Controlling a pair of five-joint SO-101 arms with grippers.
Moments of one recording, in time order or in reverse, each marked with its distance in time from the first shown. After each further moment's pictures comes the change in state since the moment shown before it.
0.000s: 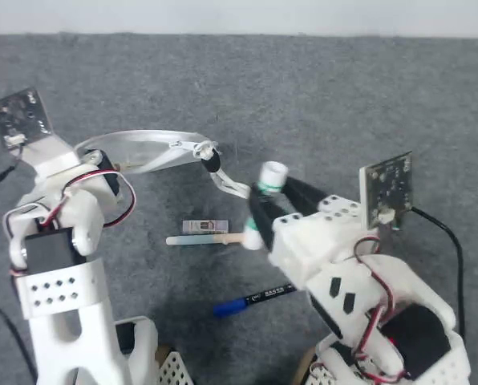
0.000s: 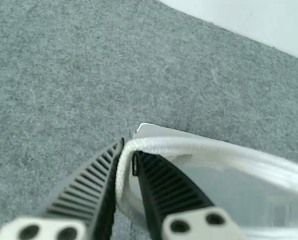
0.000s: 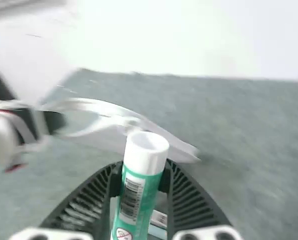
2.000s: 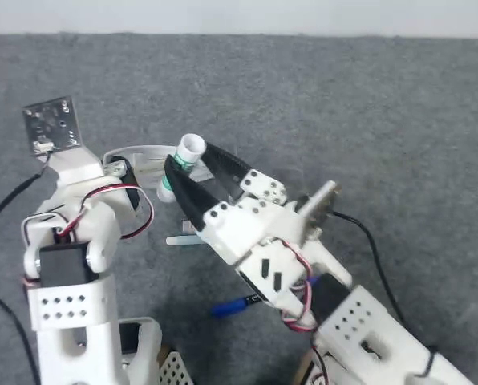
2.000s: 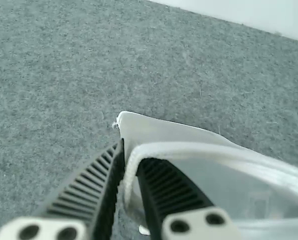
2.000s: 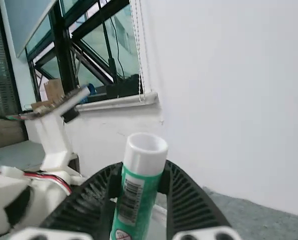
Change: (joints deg) left arm 6.9 -5.7 3.3 1.8 -1.9; right arm -9.1 14.7 31.5 -77.1 5.8
